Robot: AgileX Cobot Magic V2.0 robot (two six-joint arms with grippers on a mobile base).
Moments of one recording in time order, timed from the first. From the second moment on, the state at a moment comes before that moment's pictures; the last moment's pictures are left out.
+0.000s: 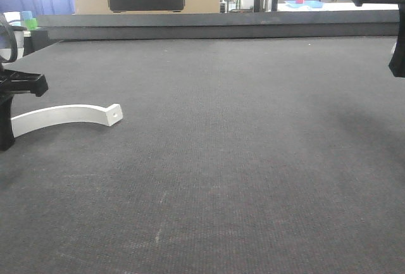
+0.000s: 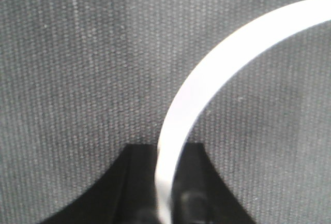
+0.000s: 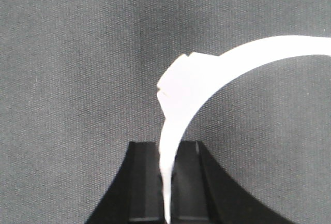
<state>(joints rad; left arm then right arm) -0.12 1.78 -1.17 0.05 0.88 -0.10 0.15 1.43 -1.10 -0.02 0.95 0.32</state>
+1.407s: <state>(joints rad) -0.16 0.72 -0.68 -0.12 0.26 -0.10 0.15 0.56 -0.57 -0.02 0.30 0.20</state>
